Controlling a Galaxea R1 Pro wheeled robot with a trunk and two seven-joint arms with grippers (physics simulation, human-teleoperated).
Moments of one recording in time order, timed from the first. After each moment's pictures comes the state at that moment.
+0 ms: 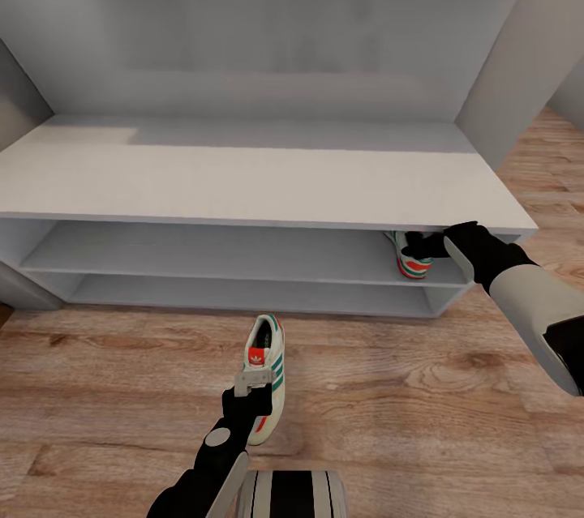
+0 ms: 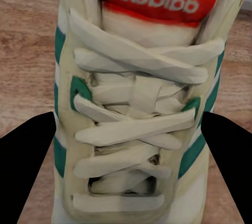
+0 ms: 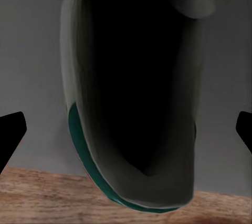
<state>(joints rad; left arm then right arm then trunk) -0.28 -0.12 -0.38 -1.15 0.27 0.23 0.33 -1.37 -0.28 0.50 -0.34 -0.26 0.56 0.19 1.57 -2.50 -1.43</state>
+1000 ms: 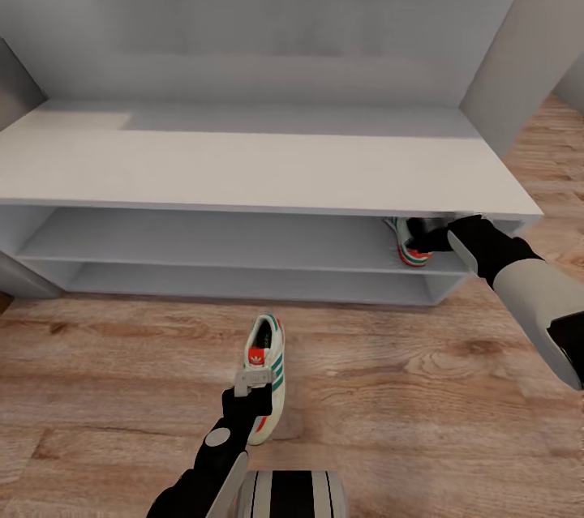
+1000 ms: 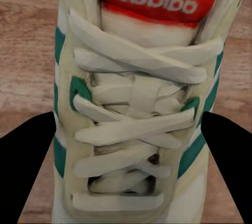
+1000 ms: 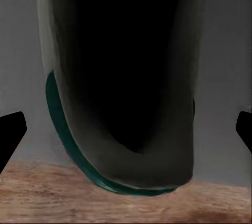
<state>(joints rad) -0.28 -0.12 -0.38 -1.15 0.27 0.23 0.33 -1.39 -0.29 0.50 -0.34 -0.24 0.56 0.18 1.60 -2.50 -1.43</state>
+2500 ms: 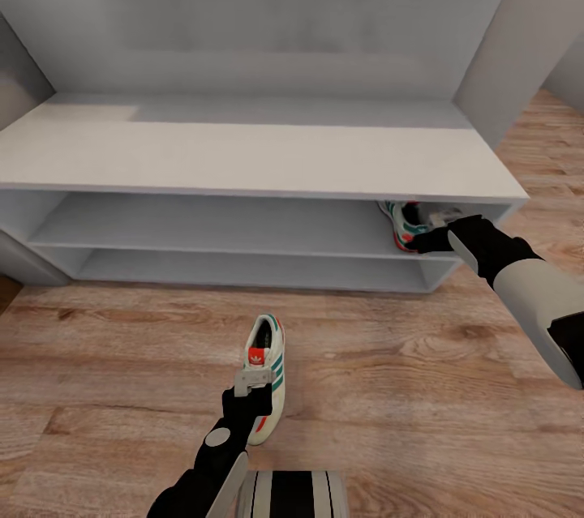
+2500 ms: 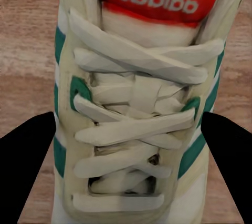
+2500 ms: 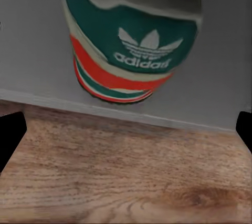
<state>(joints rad) -0.28 -0.12 -0.38 -1.15 0.27 0.23 0.33 -1.39 -0.29 0.50 -0.34 -0.24 0.56 0.18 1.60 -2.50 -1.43</state>
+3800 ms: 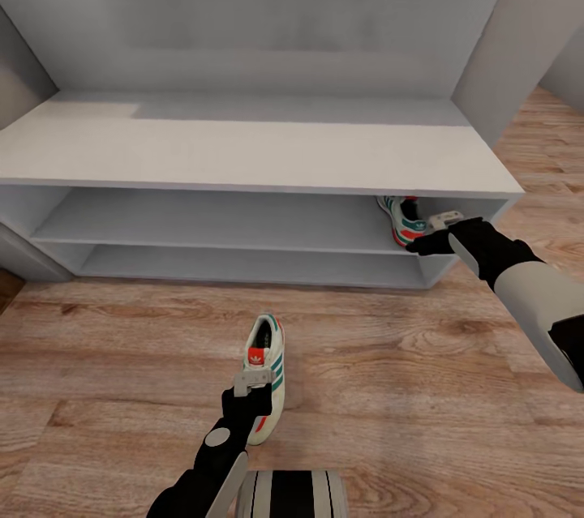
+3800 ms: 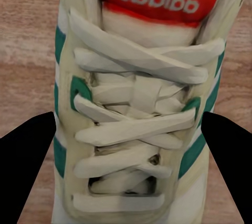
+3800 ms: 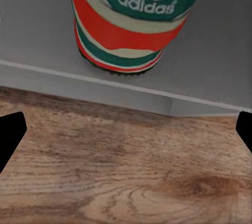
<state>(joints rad) -0.28 -0.12 -0.38 -1.15 0.27 0.23 0.33 -1.38 -0.30 0.50 -0.34 -0.24 0.56 0.19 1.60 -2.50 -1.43</state>
